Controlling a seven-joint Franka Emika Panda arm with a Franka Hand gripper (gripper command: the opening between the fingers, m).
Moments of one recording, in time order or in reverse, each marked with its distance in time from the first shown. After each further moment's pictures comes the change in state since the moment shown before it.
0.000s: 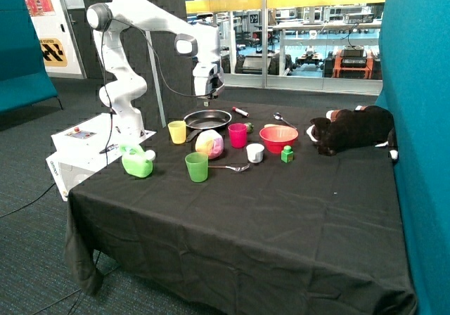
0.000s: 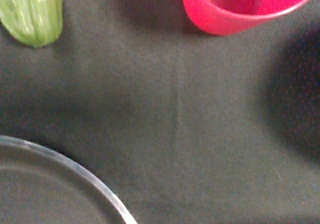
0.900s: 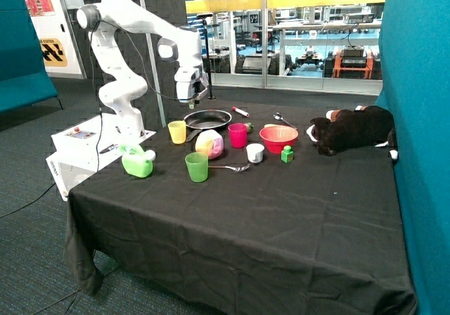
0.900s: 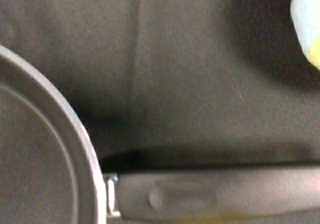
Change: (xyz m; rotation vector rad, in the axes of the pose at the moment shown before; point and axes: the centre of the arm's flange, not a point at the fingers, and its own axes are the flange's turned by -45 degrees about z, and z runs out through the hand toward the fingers) arm -0.065 0.031 0.013 -0.004 0.005 -0.035
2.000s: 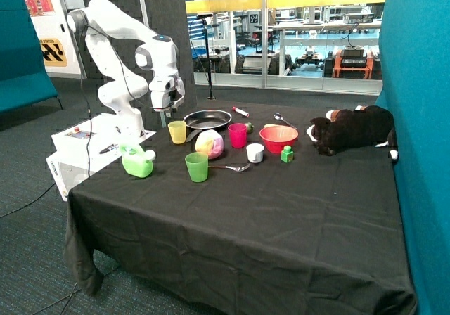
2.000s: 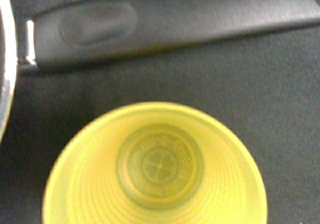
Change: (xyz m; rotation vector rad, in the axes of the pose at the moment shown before) arm -0.089 0.040 0.029 0.002 0.001 -0.017
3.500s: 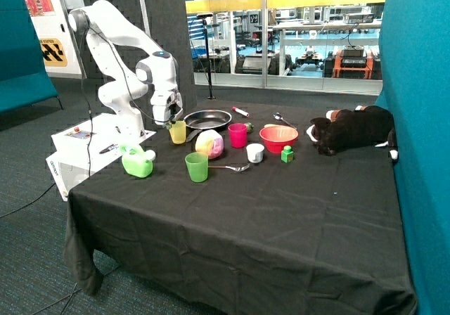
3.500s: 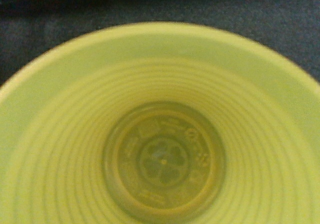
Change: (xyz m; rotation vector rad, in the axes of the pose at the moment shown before) arm -0.007 -0.004 0.054 -0.002 -0.002 -0.086
